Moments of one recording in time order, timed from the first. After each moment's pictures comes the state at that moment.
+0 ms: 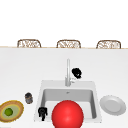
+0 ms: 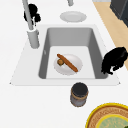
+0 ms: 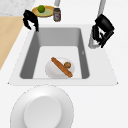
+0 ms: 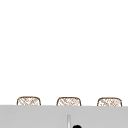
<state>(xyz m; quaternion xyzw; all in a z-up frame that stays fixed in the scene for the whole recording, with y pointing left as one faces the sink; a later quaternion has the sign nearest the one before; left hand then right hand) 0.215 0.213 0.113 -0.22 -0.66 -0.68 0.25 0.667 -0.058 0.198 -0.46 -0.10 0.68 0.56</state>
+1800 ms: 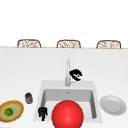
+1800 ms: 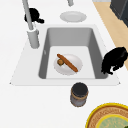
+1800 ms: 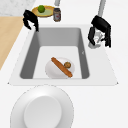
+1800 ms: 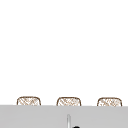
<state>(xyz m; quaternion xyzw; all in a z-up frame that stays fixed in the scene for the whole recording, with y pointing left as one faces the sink) 0.215 0.213 0.113 -0.22 -0.66 -0.68 0.25 0.655 -0.029 0.174 -0.59 -0.04 0.63 0.51</state>
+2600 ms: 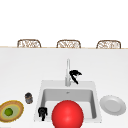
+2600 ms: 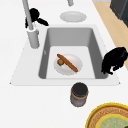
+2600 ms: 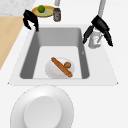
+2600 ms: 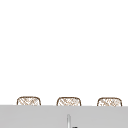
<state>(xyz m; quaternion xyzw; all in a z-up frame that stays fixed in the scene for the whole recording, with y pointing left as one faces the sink) 0.215 0.213 0.113 -0.22 -0.66 -0.68 0.25 0.655 -0.033 0.181 -0.49 -0.09 0.64 0.58</state>
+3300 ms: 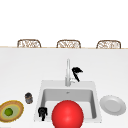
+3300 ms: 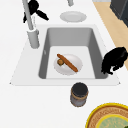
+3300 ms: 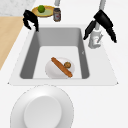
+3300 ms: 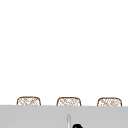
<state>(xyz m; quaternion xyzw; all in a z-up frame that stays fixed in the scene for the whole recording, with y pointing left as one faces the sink) 0.215 0.213 0.113 -0.22 -0.66 -0.68 0.25 0.656 -0.061 0.220 -0.44 -0.14 0.65 0.60</state>
